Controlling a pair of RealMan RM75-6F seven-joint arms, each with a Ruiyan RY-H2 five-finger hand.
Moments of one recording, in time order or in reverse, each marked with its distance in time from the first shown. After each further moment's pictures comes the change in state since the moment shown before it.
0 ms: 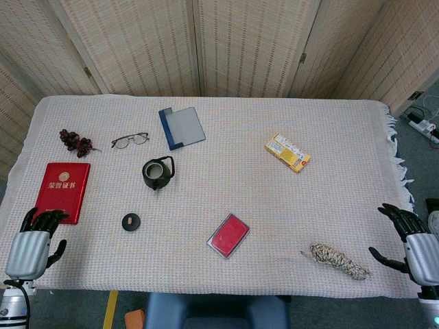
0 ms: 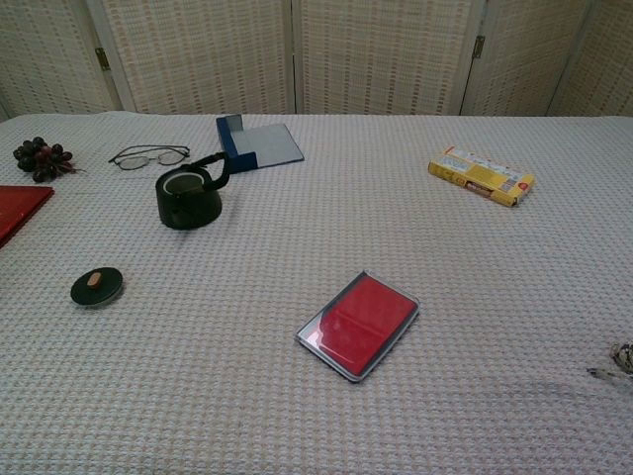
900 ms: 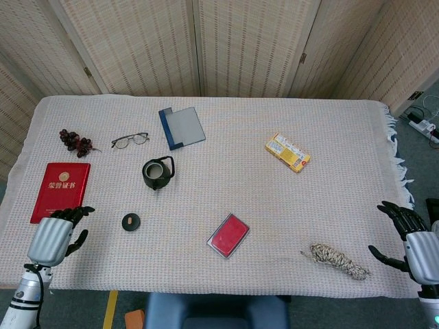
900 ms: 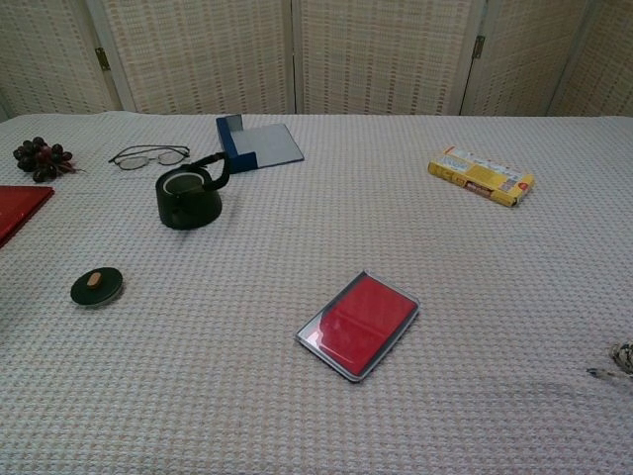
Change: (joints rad) left arm -0.112 -0.011 -0.018 0.056 0.100 -0.095 -0.089; right arm 0.006 0.023 0.008 -0.031 -0.015 0.003 -0.022
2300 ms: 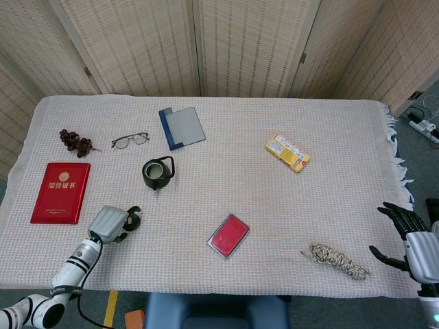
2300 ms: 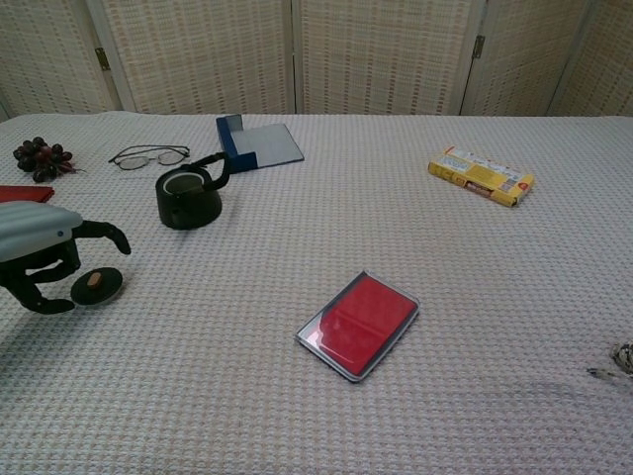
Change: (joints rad) left arm -0.307 -0.169 -0.001 0.158 -0.299 -0.515 0.154; right arm 0.001 -0.014 0.000 0.019 0.030 -0.035 0.015
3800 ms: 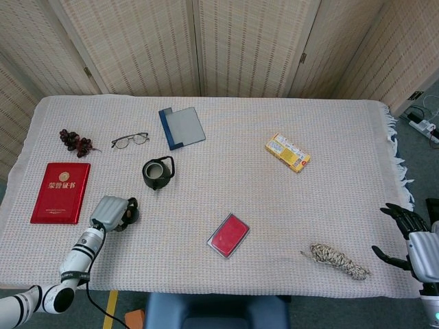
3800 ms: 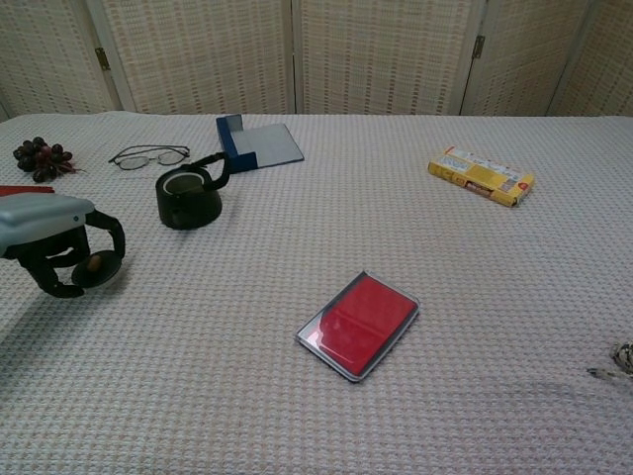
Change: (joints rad) left arm -0.087 -0.018 -0.035 0.023 -0.189 -0.025 0.028; right arm -0.002 -0.019 0.004 0.049 0.022 -0.019 0.039
